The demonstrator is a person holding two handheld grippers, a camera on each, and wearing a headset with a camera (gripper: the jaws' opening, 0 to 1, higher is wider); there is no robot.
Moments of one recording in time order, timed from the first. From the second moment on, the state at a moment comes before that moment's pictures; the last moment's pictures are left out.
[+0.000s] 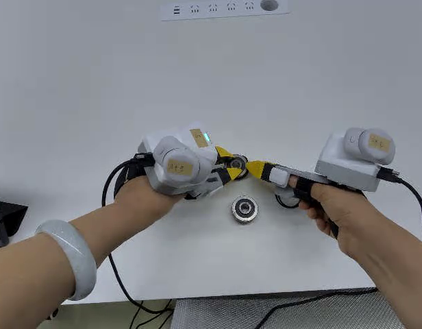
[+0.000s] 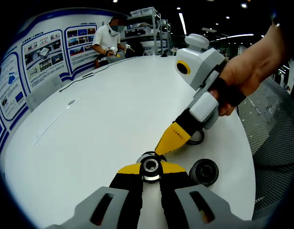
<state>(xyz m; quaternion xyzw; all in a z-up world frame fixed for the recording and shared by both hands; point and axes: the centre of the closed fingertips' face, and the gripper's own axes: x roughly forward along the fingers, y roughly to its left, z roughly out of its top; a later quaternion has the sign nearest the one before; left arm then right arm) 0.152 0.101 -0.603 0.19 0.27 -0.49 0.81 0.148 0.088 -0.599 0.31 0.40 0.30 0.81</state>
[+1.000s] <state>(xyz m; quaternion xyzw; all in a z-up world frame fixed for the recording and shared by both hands) 0.152 0.101 -0.602 0.20 0.27 -0.49 0.80 0.149 0.089 -0.588 0.34 0.40 0.30 0.80</state>
